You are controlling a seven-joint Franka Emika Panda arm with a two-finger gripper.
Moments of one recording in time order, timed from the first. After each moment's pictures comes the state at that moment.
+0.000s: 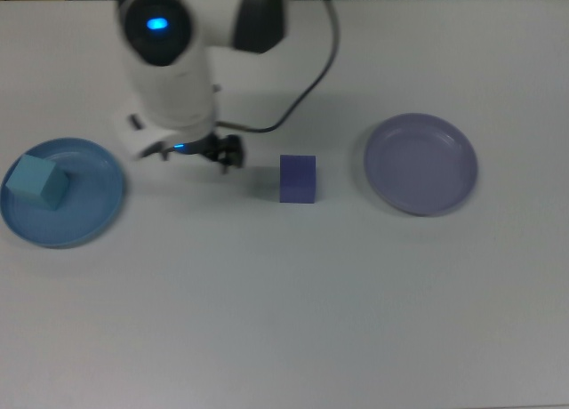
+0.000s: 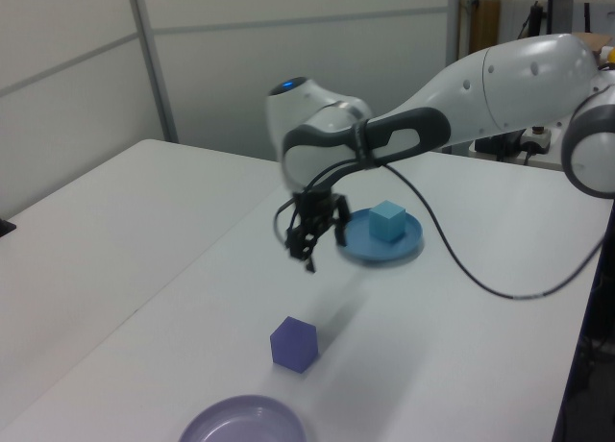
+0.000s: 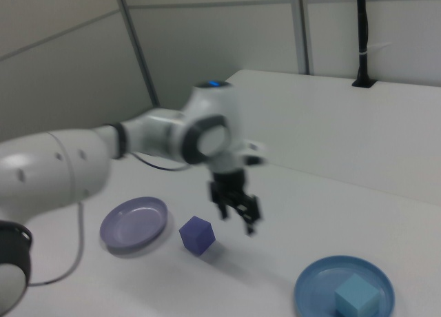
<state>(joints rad) -0.03 0.42 0.08 -1.52 -0.10 1.82 0.19</state>
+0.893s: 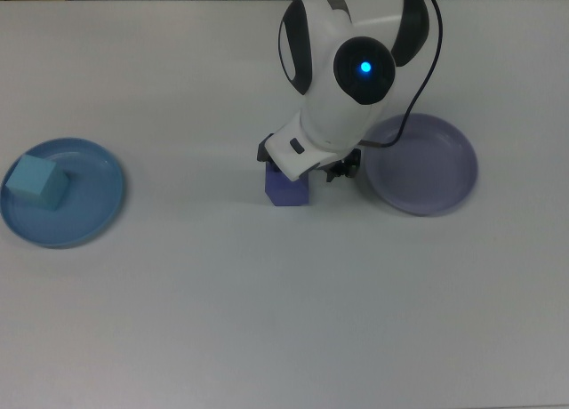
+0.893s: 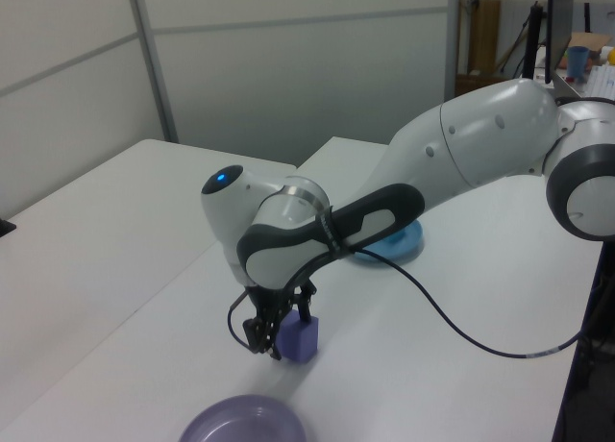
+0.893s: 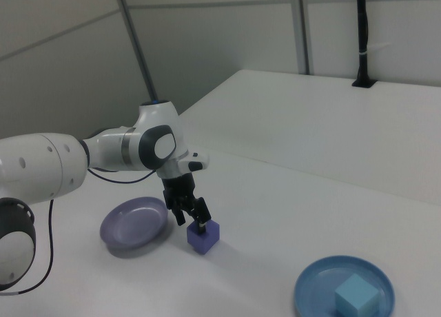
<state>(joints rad) 0.23 0.50 0.05 -1.55 -0.15 1.89 0.40</state>
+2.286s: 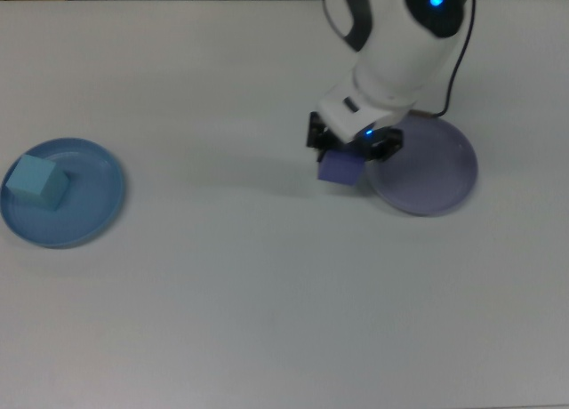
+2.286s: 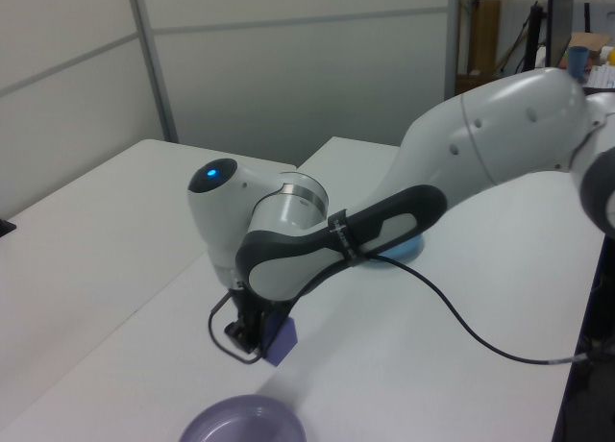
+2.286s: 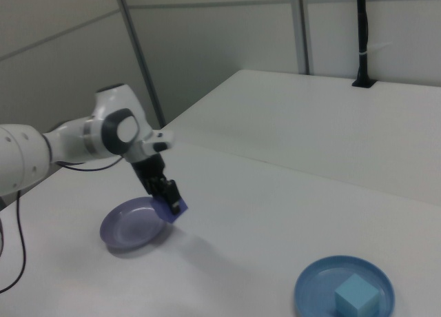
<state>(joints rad) 0.38 0.40 0.02 -1.60 -0.19 1.95 0.53</state>
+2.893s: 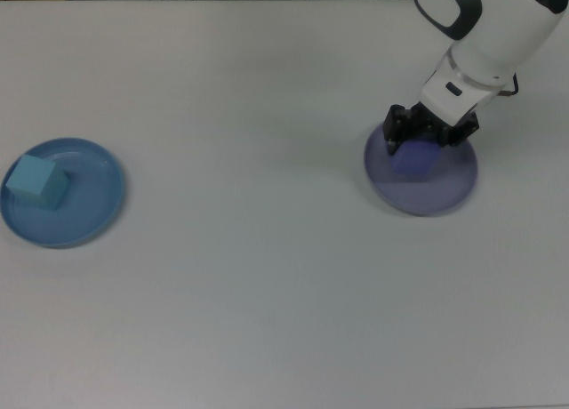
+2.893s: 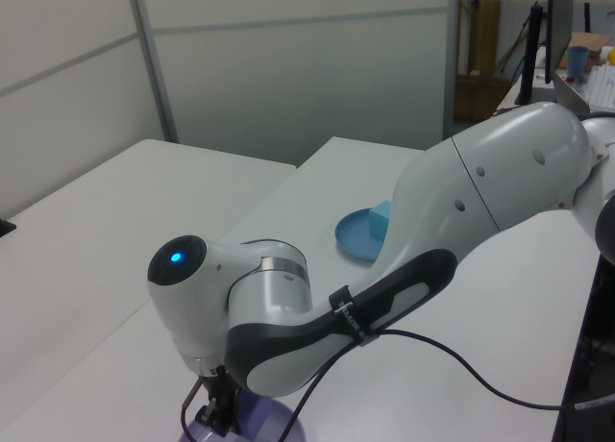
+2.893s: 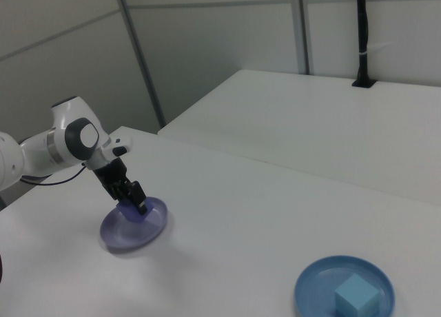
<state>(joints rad) 0.57 0.46 0.02 -1.59 -0.25 1.99 0.59</state>
